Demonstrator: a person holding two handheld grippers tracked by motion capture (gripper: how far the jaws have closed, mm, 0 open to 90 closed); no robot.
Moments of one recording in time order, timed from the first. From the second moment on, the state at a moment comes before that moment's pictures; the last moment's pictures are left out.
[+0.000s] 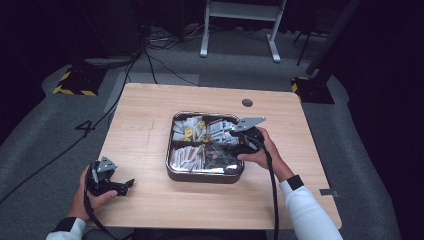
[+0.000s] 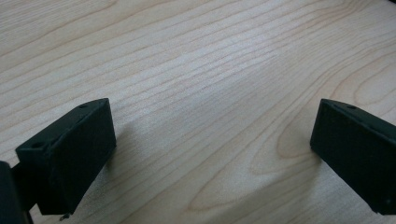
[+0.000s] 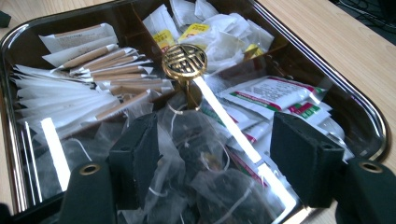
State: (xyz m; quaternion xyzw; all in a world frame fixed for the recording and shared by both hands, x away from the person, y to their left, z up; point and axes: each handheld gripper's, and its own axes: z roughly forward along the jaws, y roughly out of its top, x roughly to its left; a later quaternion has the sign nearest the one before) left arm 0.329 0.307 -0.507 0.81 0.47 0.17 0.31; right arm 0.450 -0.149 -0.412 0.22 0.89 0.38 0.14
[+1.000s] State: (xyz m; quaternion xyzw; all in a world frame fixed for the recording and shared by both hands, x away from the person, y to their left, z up) left arm 0.329 0.307 -0.507 0.81 0.47 0.17 0.31; right arm 0.472 -0.094 -0.431 0.20 0.90 0.36 0.11
